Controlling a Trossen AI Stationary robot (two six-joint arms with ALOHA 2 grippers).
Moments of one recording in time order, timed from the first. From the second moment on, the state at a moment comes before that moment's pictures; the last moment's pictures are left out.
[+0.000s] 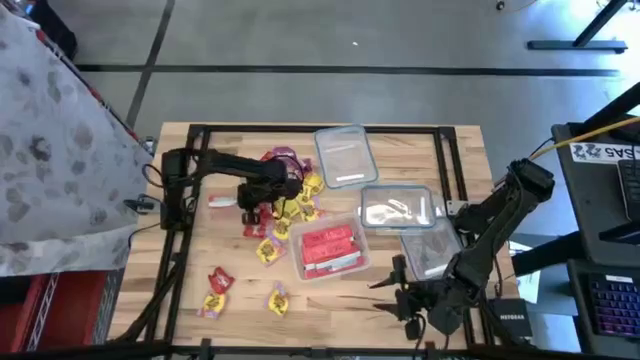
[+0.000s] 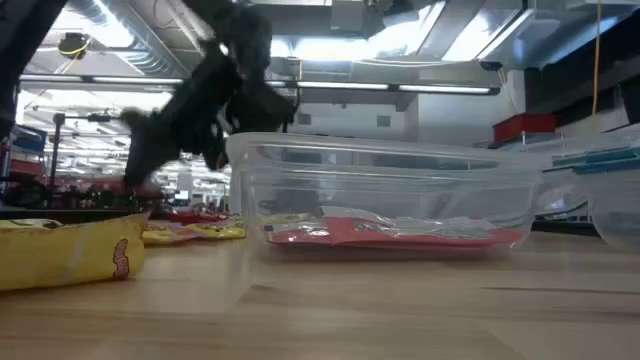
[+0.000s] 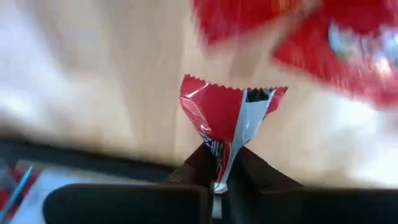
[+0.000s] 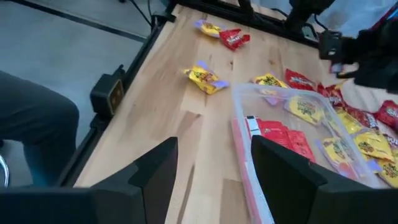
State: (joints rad) left arm 0.17 1.93 1.32 -1.56 -0.18 -0.08; right arm 0.95 1.45 0.97 -0.23 0.73 0.32
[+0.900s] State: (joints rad) left arm -0.37 1.96 1.80 -0.86 -0.42 -0.38; right arm 1.18 1.34 0.97 -0.23 0.95 0.39
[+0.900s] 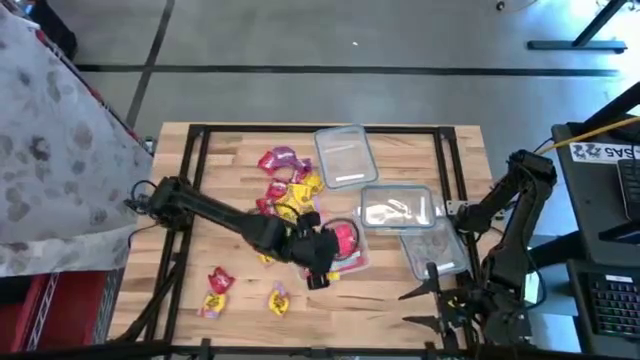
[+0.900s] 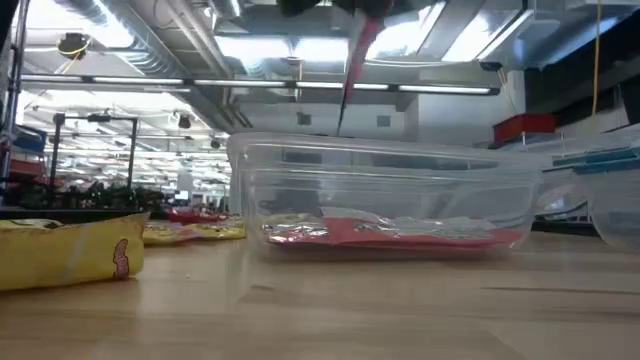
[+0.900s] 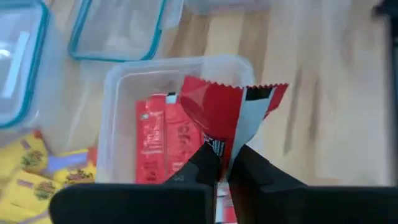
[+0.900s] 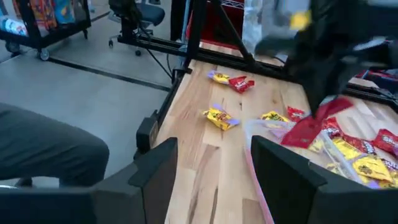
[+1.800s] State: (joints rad) left arm -0.33 1.96 1.80 -1.06 -0.42 -0.53; right arm 0.84 1.28 1.00 -0.93 0.66 0.41
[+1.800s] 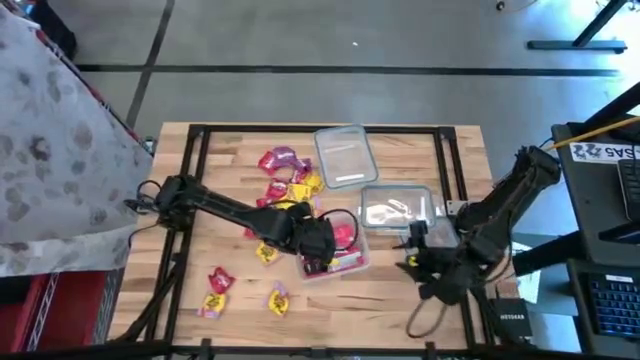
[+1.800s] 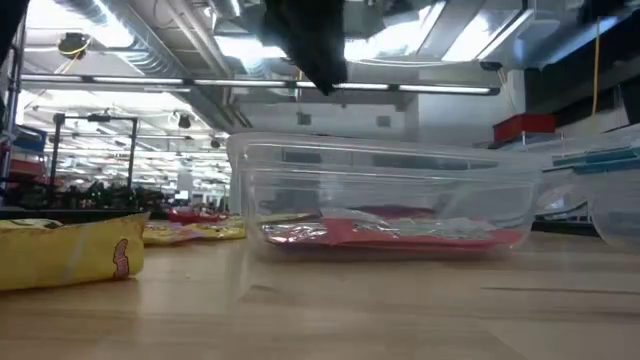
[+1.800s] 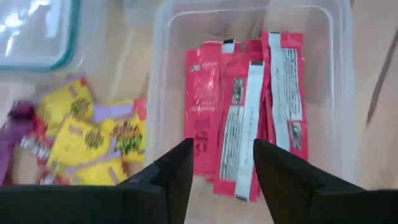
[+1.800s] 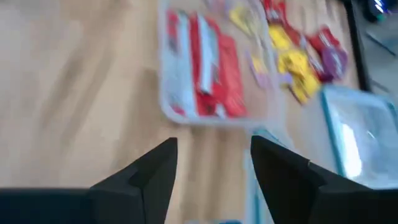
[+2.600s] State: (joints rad) left arm -0.58 1.94 1.69 -1.33 -0.60 -1.19; right arm 0.54 1.56 0.96 -0.97 0.67 0.44
